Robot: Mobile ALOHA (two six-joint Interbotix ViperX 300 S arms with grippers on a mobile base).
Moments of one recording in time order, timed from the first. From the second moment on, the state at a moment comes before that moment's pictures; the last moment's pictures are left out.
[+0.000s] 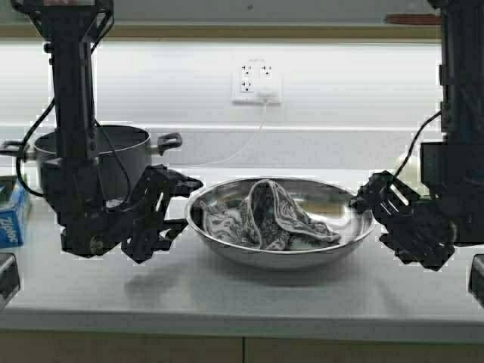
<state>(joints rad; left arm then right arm) -0.43 0.98 0.65 0.12 -1.56 -1.19 0.27 0.87 0.97 0.01 -1.51 0.92</state>
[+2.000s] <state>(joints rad) -0.44 0.17 1.44 0.10 -1.57 -1.11 0.32 0.31 1.40 -0.31 -1.68 1.15</state>
